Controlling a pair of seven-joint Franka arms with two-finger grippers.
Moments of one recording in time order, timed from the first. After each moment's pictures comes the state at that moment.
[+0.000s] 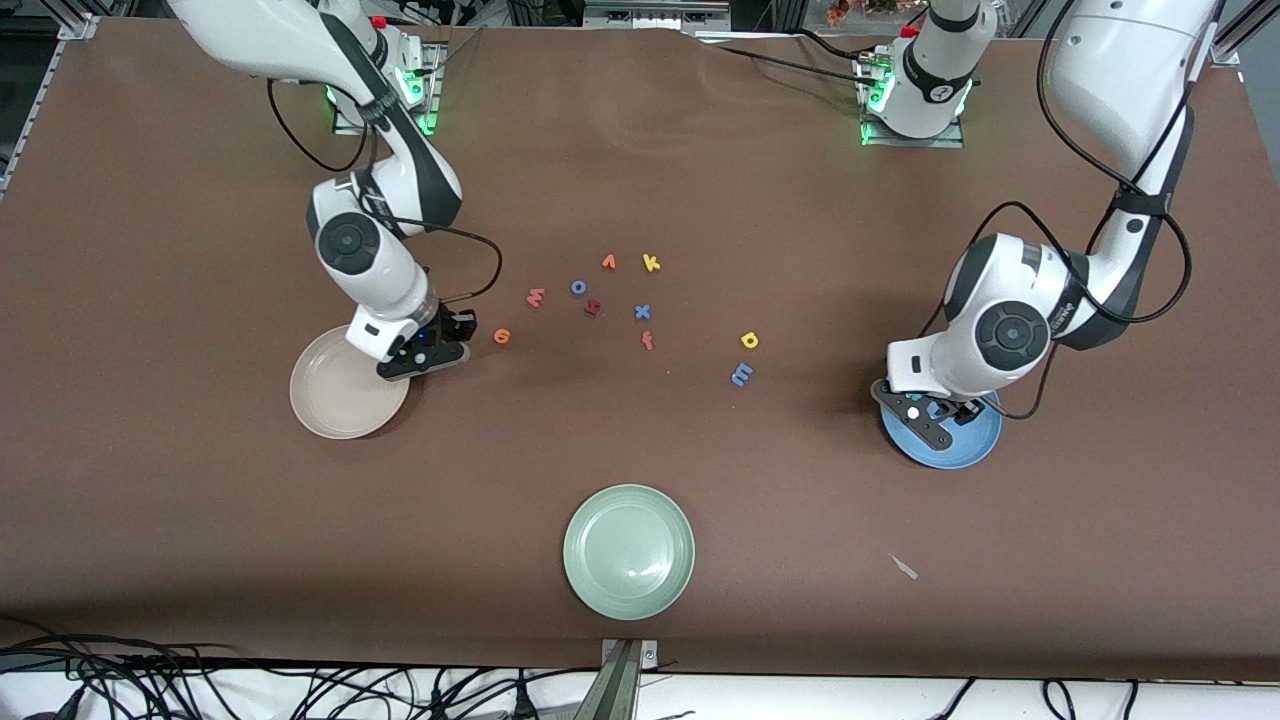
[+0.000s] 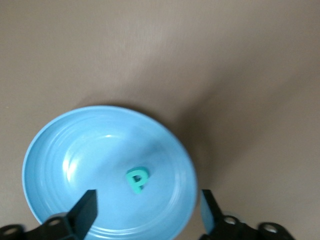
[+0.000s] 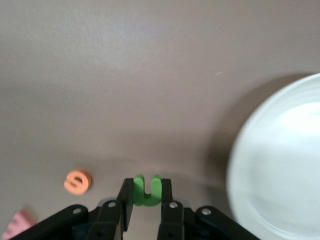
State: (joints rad) left arm 0.02 0.49 -0.26 -1.82 0.26 2.15 0.33; right arm 0.26 0.35 0.10 -2.12 -0.06 2.47 0.11
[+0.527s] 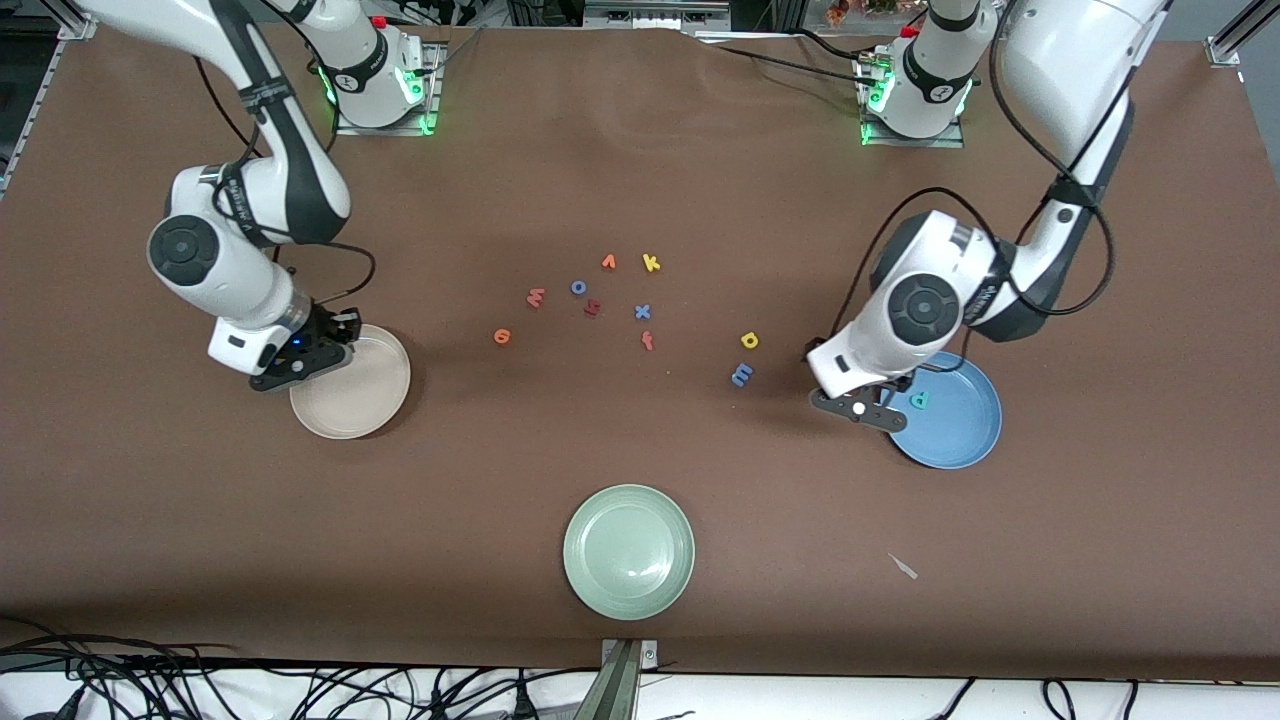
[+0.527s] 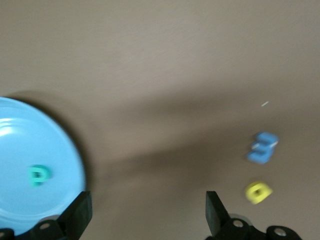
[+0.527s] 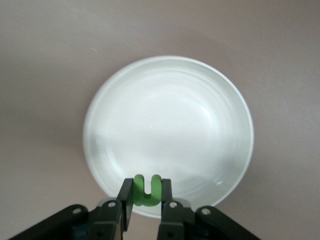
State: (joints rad) left arm -0.07 0.54 -0.37 -1.75 0.23 2.12 -0.30; right arm 0.03 0.28 0.07 -2.17 -0.07 2.43 -0.27
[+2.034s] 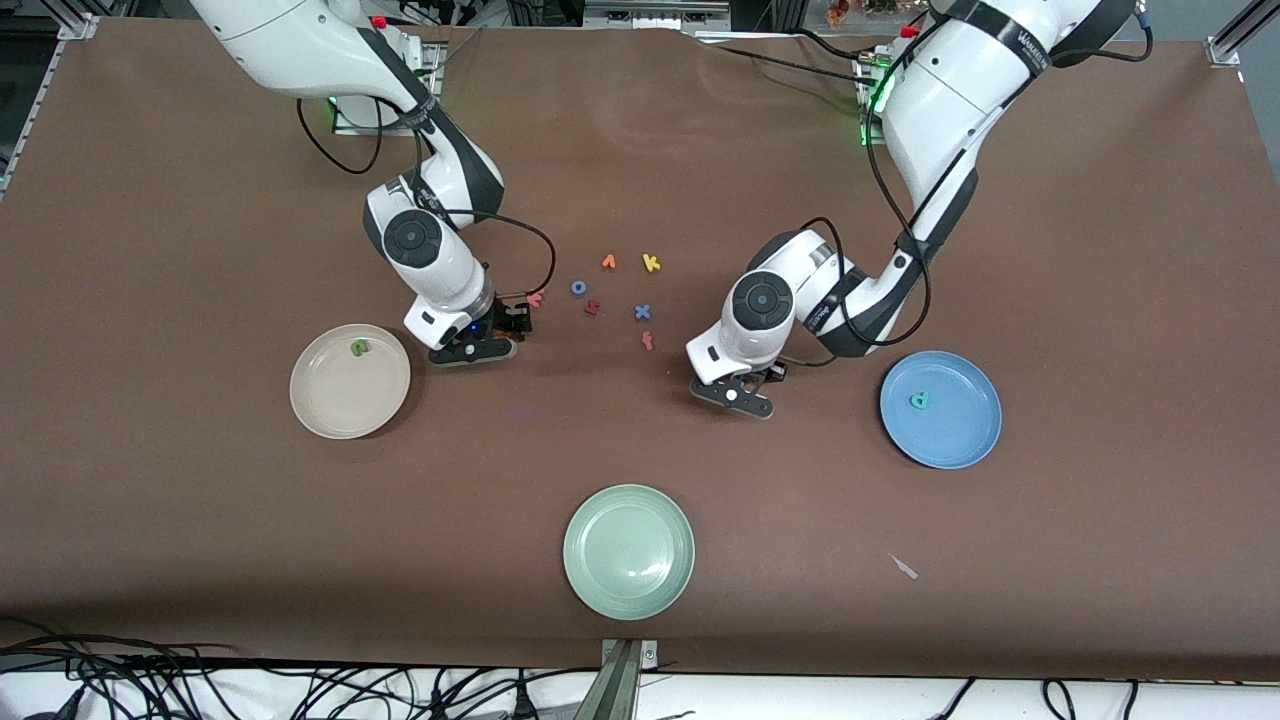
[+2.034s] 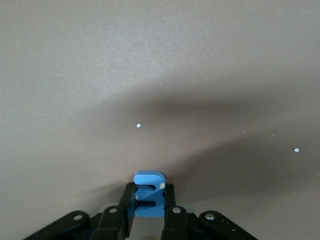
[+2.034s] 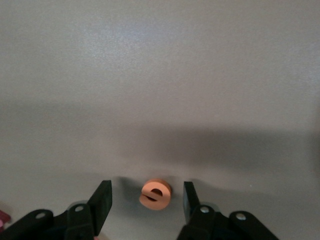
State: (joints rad) left arm -0.25 0.76 -0.36 -1.67 0.33 2.28 -0.44; right arm 0.24 0.49 0.25 -2.13 -0.10 2.64 0.44
